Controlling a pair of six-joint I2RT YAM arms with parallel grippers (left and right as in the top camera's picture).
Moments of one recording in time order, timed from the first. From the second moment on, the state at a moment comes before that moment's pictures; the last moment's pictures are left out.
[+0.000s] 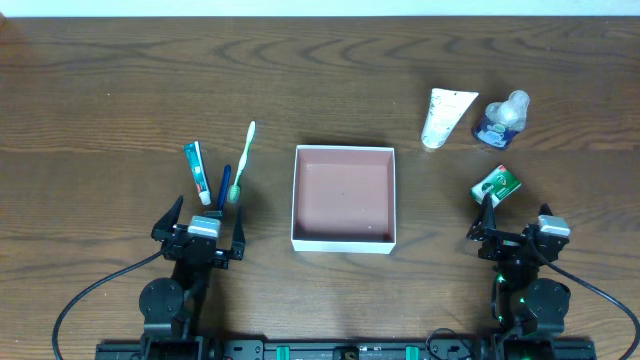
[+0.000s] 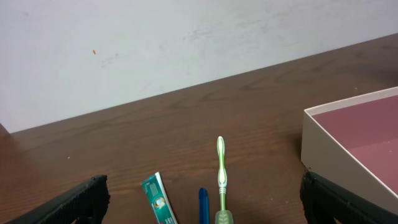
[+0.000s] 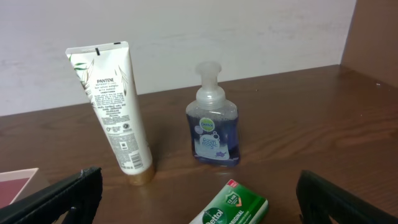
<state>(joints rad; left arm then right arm) -0.02 0.01 0.03 -0.11 0.13 0.20 -0.02 0.01 0.01 -0.06 0.10 0.16</state>
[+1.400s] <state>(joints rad) -0.02 0.01 0.03 -0.11 0.13 0.20 -0.02 0.01 0.01 -0.06 0.10 0.16</state>
